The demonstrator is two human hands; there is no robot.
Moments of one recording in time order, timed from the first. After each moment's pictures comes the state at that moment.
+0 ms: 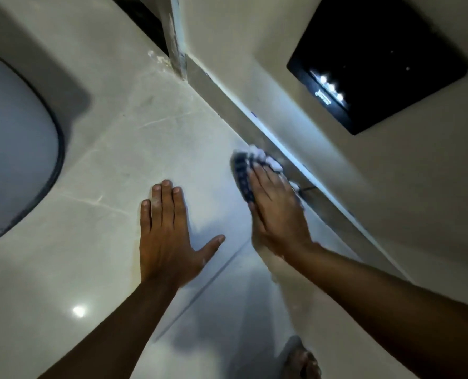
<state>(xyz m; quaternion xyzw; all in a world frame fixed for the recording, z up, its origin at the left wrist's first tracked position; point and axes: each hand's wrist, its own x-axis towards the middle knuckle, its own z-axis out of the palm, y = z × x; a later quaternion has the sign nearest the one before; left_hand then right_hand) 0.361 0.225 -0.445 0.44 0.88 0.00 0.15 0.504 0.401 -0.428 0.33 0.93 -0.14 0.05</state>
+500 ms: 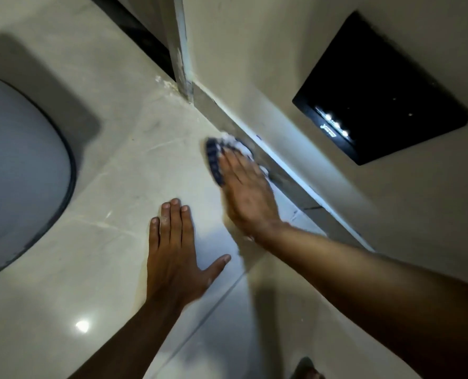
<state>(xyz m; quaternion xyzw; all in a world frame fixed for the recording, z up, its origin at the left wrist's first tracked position) 0.351 0.227 -0.441 0.47 0.87 0.01 0.16 0.411 0.417 -0.428 0.31 0.93 -0.19 0.03</state>
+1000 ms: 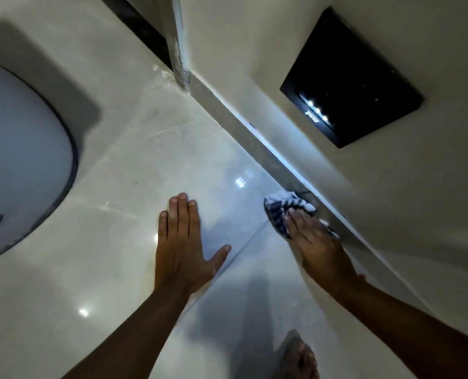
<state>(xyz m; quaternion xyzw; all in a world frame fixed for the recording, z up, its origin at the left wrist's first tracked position) 0.371 0.223 -0.434 0.47 0.86 0.04 0.19 0.592 0.397 -0.394 0.25 0.96 -0.01 0.10</state>
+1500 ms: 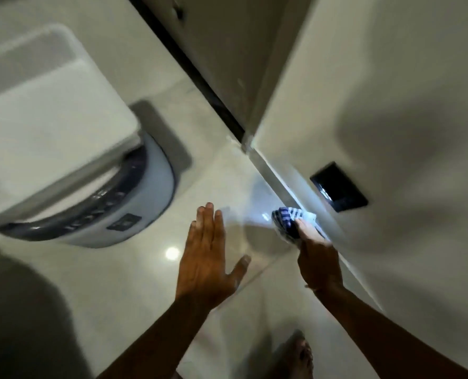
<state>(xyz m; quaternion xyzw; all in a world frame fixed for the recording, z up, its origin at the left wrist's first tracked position) 0.321 0.176 -0.220 0.42 0.87 0.17 0.18 0.473 0.359 -0.225 0.43 0.87 -0.23 -0.03</state>
